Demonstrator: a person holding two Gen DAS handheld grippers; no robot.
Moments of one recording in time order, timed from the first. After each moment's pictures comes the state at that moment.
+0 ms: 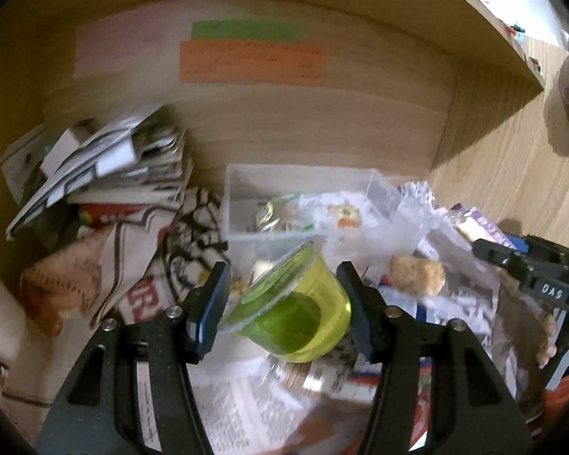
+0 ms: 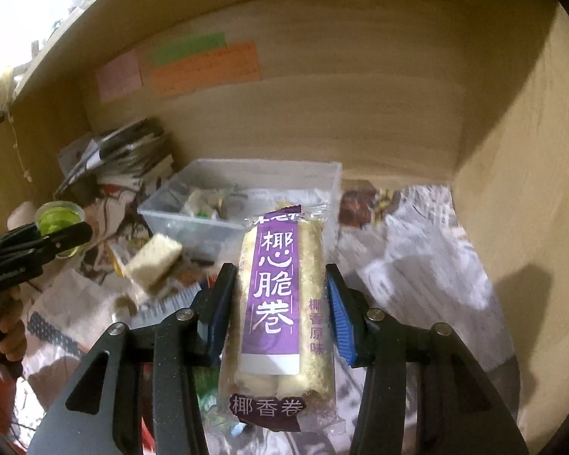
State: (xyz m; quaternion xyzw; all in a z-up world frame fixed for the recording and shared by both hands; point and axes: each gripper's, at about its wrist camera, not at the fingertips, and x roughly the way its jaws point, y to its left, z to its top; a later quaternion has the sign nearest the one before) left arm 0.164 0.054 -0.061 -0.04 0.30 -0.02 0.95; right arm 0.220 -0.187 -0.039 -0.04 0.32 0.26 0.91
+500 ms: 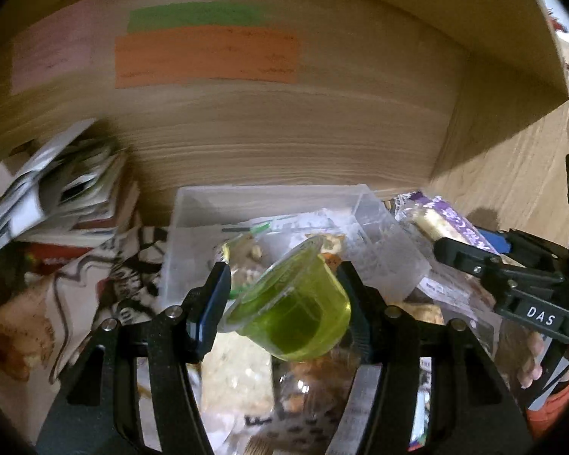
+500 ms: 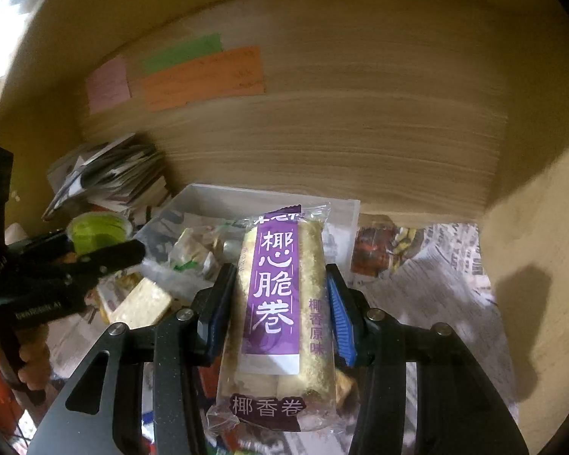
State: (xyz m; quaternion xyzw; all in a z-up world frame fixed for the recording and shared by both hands) left arm 0.249 0.023 -0.063 -0.04 0.32 -0.05 0.94; right arm 0.280 -0.155 -0.032 -0.05 0.33 0.28 0.90
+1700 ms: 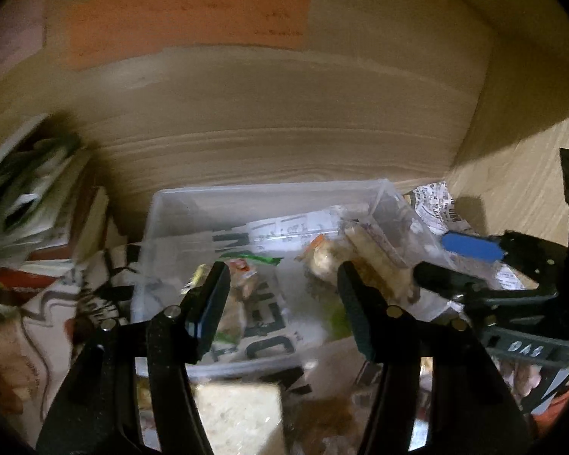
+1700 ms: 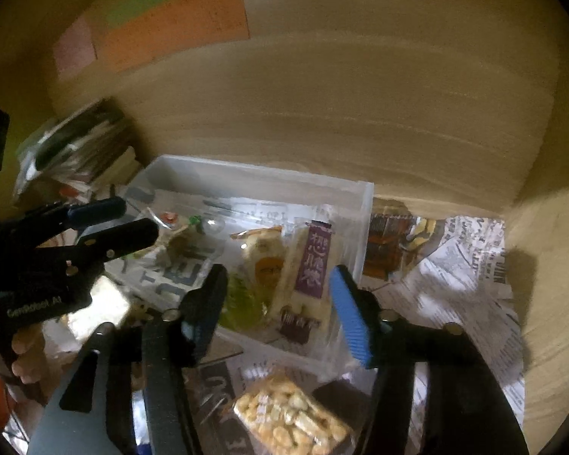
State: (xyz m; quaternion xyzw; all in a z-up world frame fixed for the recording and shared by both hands) left arm 0.303 0.031 -0.084 -0.03 0.35 -0.05 0.93; right arm 0.325 -0.131 -0.053 -0.09 0.39 0.27 0.87
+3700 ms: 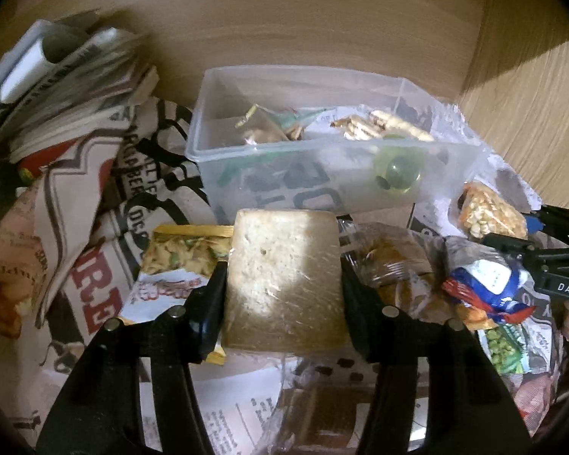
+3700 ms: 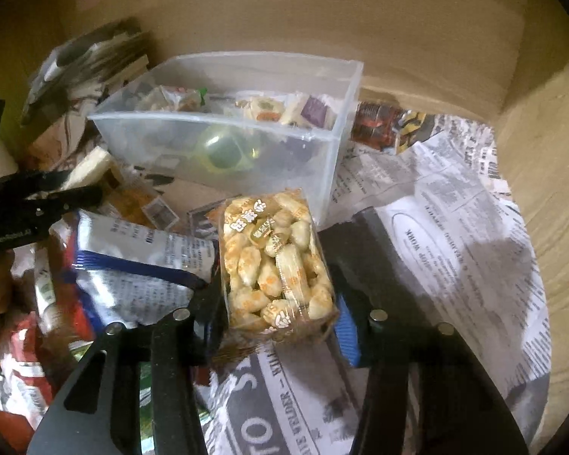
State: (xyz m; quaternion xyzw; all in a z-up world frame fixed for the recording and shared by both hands) left arm 0.227 0.053 -0.148 -0.02 0.41 -0.03 0.91; right arm 0.254 -0.172 -0.110 -0.13 0.46 0.27 0.84
